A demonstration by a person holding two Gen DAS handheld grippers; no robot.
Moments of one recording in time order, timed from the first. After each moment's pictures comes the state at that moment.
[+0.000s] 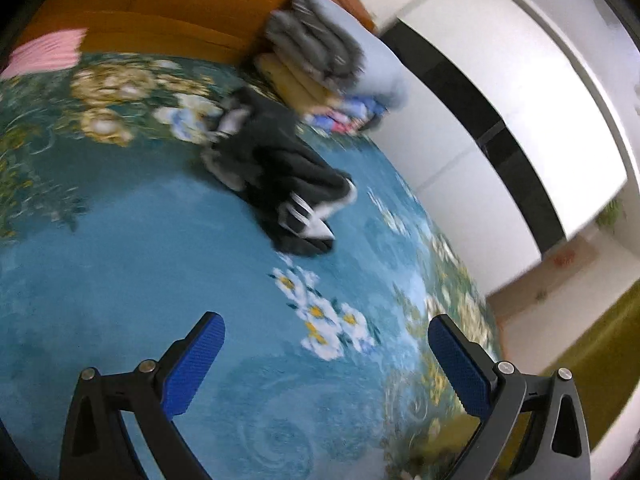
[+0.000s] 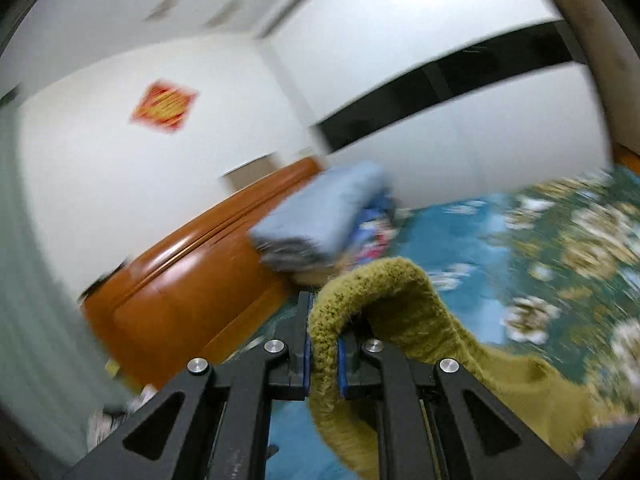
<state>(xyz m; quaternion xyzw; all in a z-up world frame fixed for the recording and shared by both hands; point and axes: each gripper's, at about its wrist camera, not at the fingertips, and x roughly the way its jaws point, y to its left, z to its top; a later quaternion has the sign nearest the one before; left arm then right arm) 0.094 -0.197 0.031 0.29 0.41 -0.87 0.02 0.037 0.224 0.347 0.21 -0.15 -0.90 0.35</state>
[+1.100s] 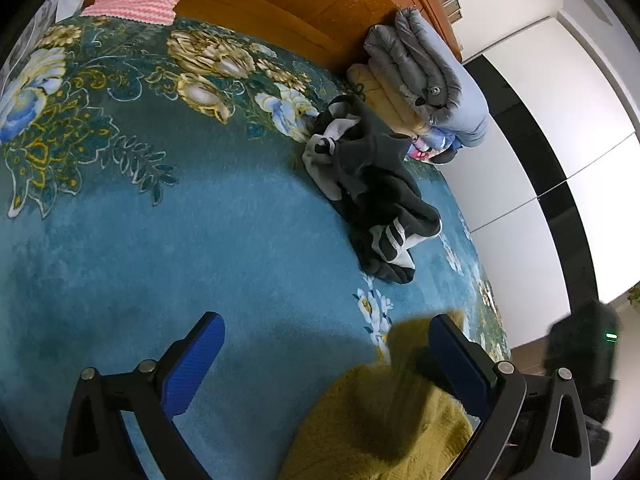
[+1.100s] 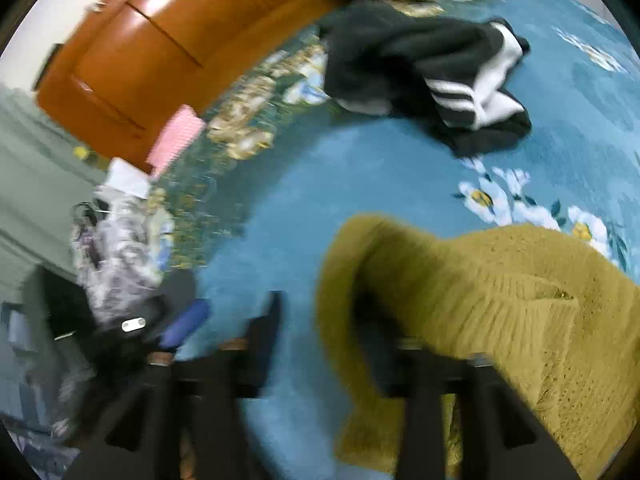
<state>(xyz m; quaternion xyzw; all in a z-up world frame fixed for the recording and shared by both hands) 0.099 -0.242 -0.019 0.32 0.45 -0.83 0.11 -0.023 -0.055 0.032 0.56 0.01 -0.70 0.44</state>
